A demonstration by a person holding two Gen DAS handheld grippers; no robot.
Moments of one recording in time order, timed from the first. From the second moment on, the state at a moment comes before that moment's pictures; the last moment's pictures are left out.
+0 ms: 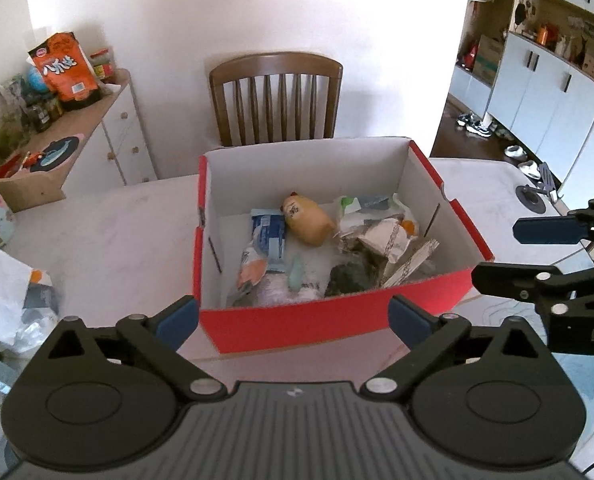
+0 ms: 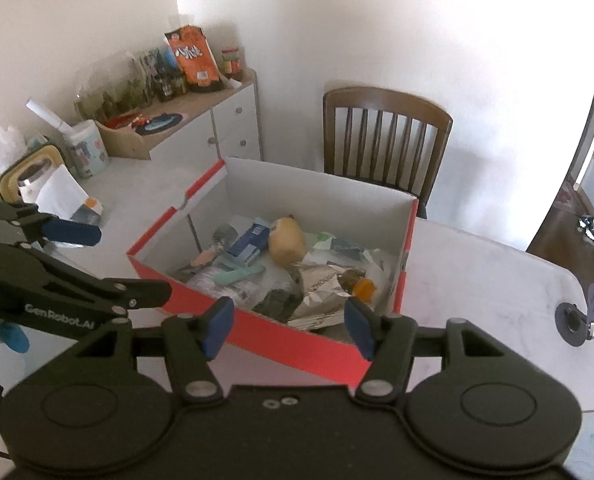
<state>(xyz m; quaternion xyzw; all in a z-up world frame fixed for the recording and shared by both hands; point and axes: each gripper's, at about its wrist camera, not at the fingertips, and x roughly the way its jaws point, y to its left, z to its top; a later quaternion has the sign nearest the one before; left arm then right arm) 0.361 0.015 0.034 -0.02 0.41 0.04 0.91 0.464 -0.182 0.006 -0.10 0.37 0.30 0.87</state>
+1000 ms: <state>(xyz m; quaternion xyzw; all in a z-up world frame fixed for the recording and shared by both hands) 0.288 0.000 0.044 -0.05 0.41 0.03 0.91 0.402 -0.207 0.008 -0.04 0.36 0.27 0.89</state>
